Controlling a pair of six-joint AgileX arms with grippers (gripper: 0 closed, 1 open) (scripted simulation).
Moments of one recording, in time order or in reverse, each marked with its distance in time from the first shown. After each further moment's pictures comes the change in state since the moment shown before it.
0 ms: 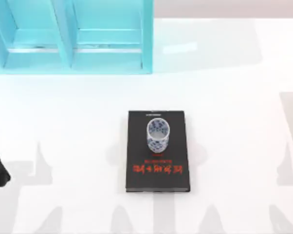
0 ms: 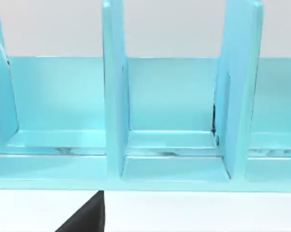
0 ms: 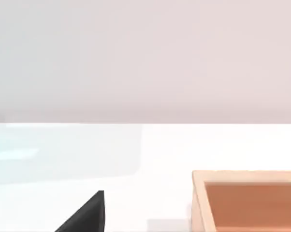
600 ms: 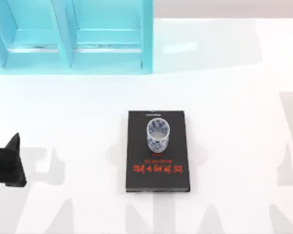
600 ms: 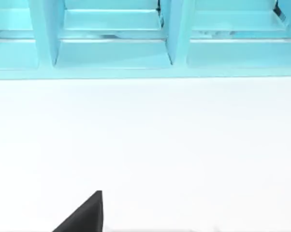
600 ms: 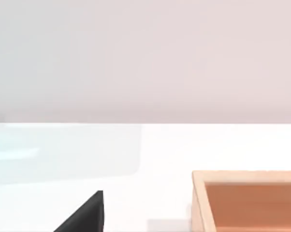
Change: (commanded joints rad) left arm -0.131 0.346 0.247 -0.262 0.008 -0.059; right arm 0.000 0.000 0.000 0.000 0.000 0.000
